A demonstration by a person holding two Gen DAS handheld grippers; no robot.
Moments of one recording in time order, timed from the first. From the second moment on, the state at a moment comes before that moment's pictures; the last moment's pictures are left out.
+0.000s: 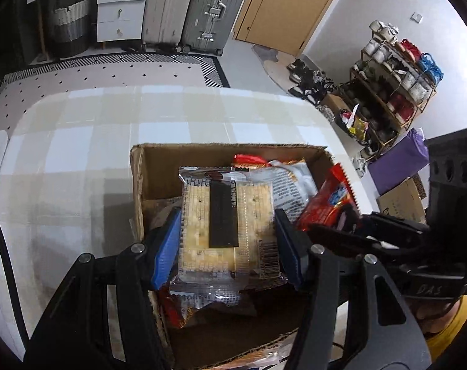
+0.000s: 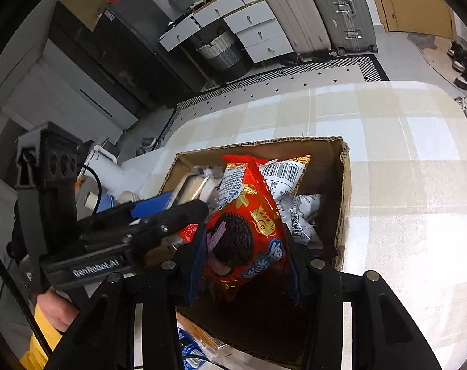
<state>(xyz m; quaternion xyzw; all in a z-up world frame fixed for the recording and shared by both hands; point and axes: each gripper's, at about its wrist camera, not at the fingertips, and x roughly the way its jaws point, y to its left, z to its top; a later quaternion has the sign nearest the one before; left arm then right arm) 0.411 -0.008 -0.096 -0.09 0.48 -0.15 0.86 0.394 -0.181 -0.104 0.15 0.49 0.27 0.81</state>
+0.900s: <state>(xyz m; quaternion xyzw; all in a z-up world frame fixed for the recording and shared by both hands) 0.390 -0.011 -0.077 -0.06 0.47 -0.16 0.87 0.363 -0.175 -0.068 0.05 0.42 0.24 0.87</state>
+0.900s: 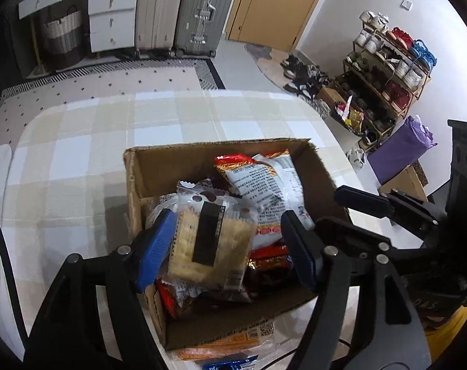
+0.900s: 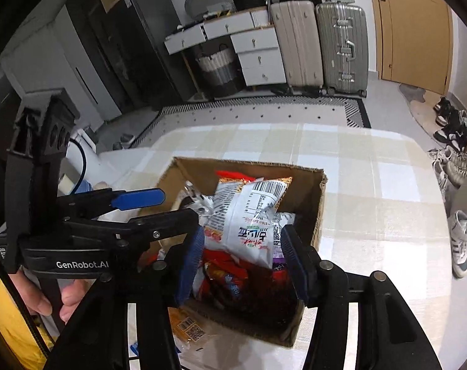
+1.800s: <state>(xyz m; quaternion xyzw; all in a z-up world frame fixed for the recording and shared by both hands) 0.096 0.022 0.085 -0.08 0.28 -0.12 0.95 0.134 -0.214 0.077 0.11 0.21 0.21 0.95</state>
